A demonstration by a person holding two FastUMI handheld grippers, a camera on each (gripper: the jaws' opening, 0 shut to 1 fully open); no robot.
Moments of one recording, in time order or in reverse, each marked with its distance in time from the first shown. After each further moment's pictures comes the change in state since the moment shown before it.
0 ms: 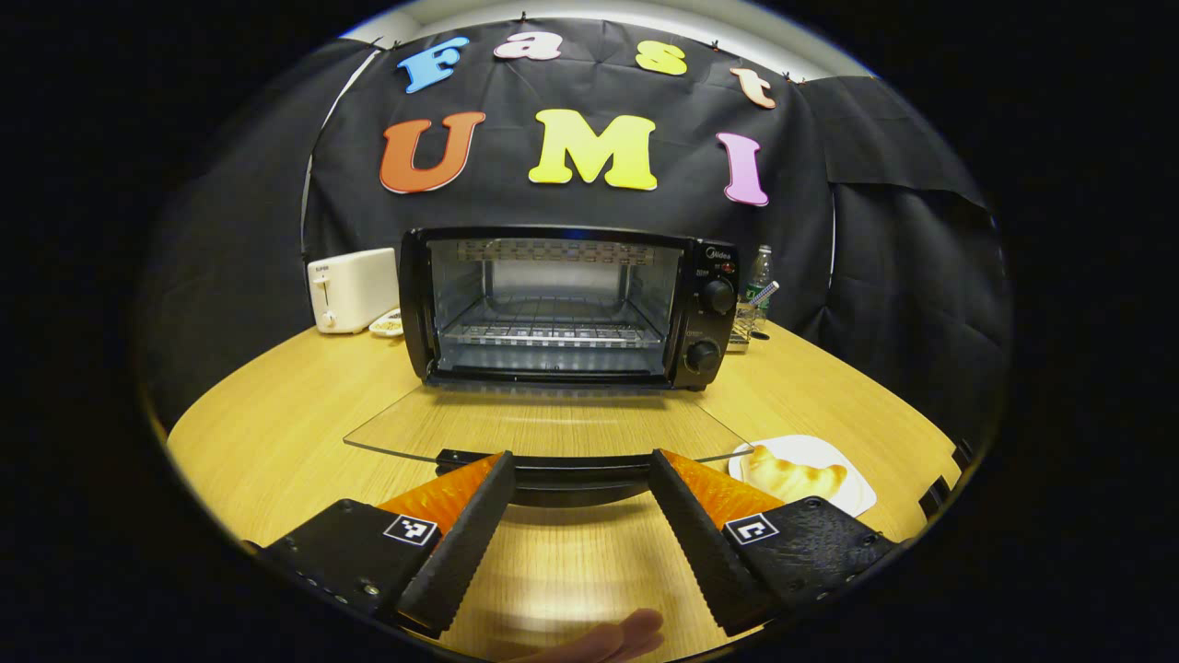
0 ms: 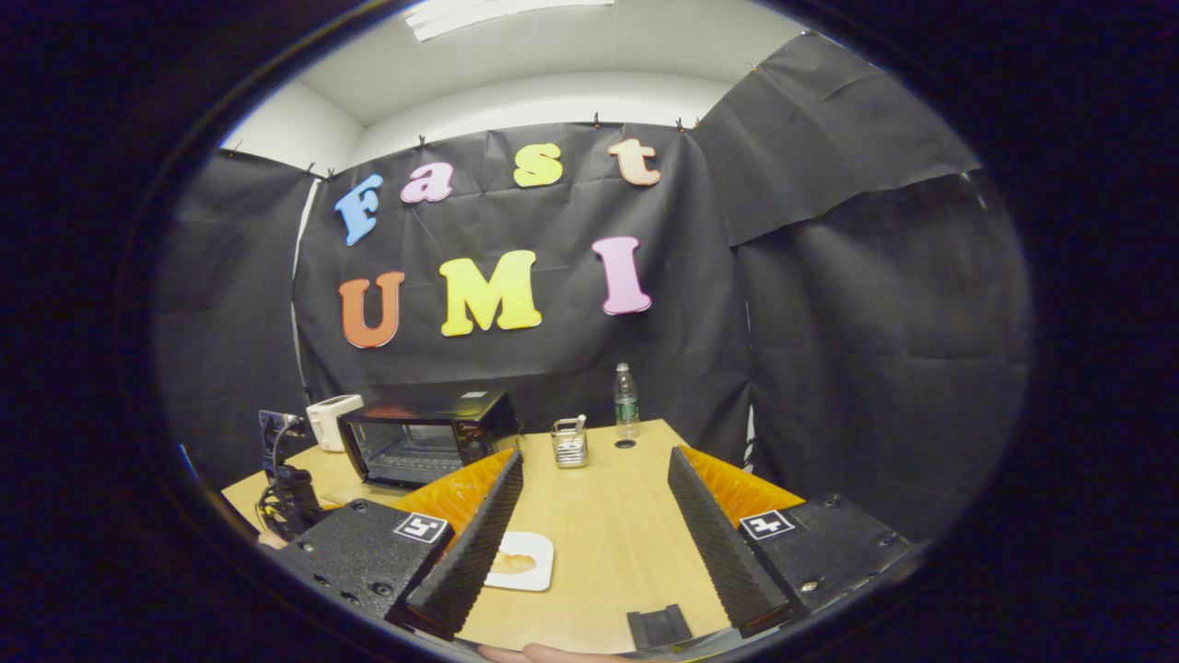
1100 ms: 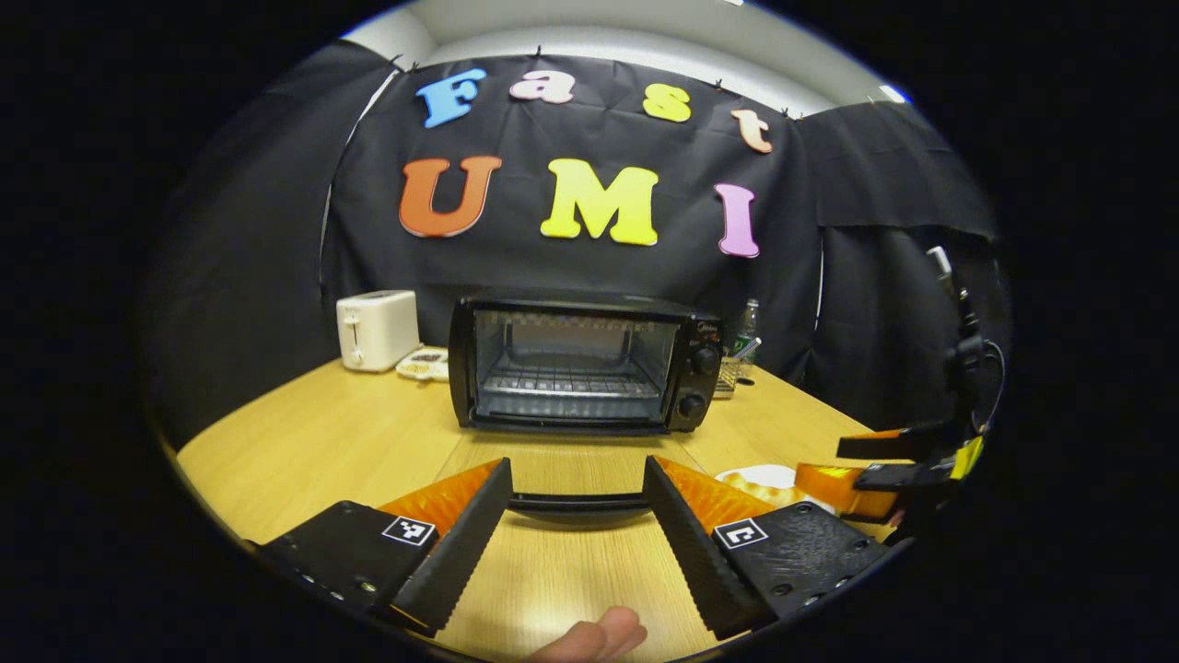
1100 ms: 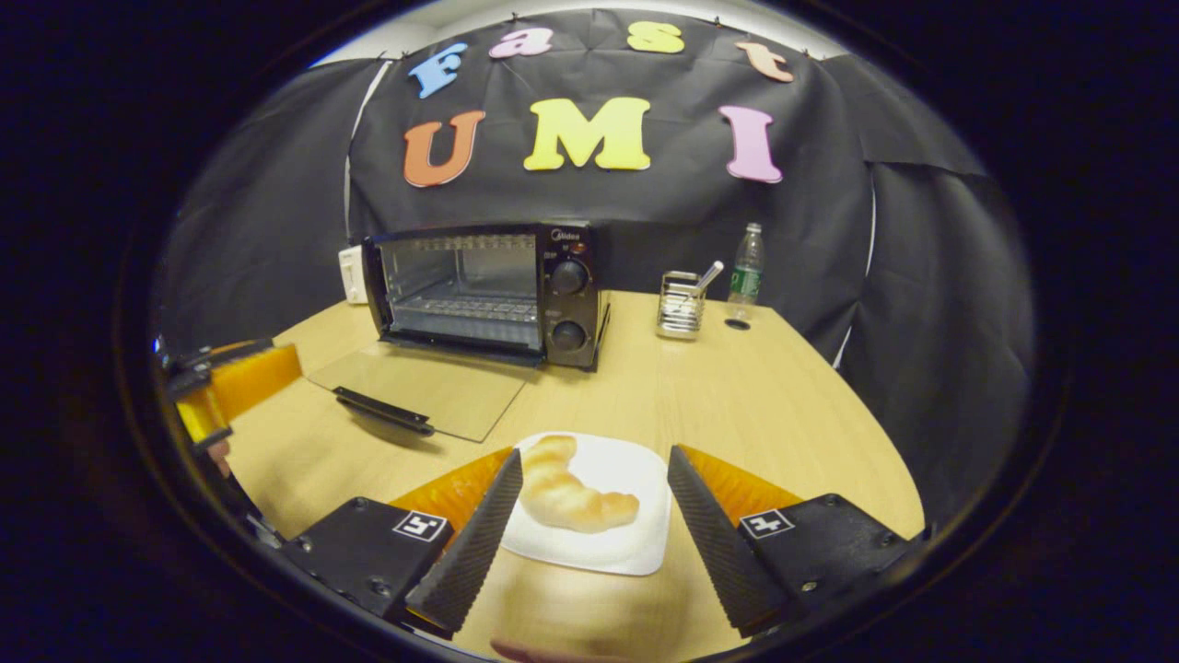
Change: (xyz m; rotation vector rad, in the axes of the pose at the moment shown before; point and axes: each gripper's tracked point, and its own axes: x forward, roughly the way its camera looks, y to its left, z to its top) left arm -0.092 0.022 0.076 0.036 -0.223 0.005; right arm 0.114 0.105 -0.188 -0.201 0.457 0.182
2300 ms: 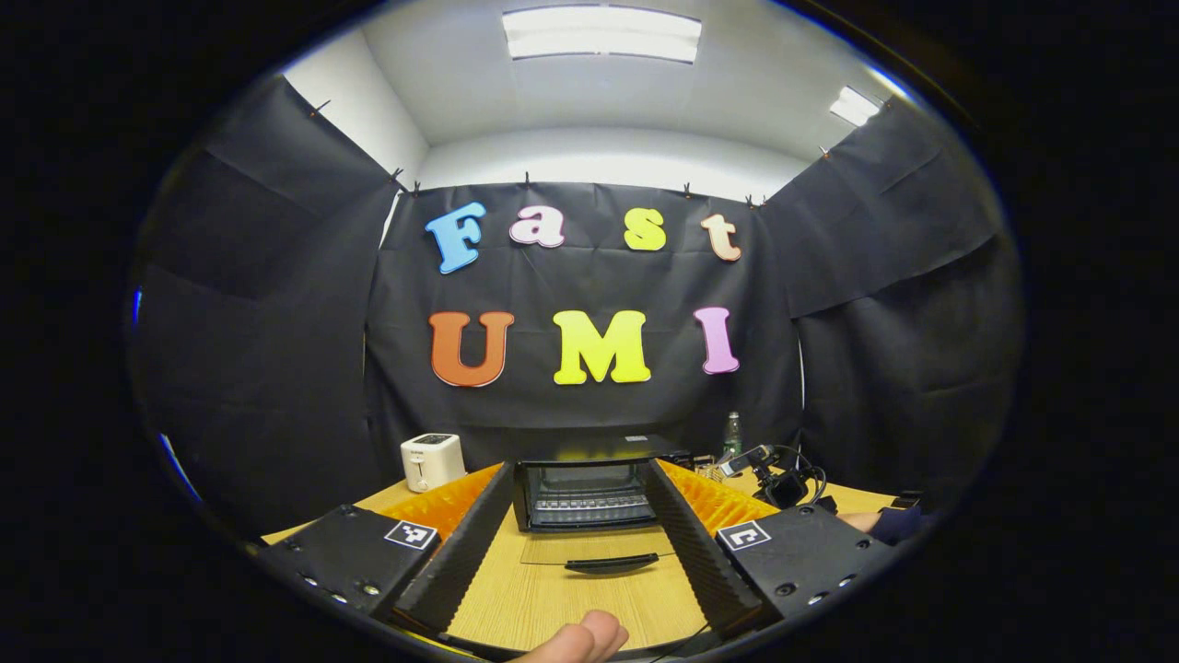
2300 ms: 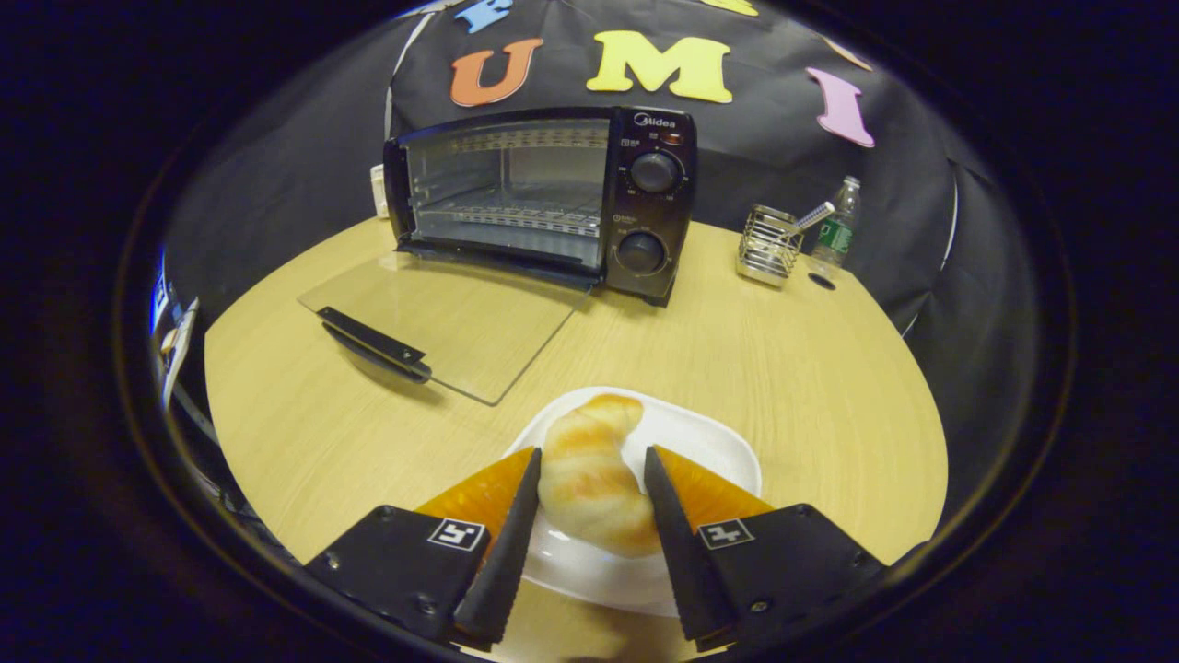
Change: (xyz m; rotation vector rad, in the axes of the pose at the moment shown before) left arm -0.151 0.015 0.122 0.076 -0.329 0.029; right arm 0.051 0.033 -0.031 -0.109 0.231 0.115
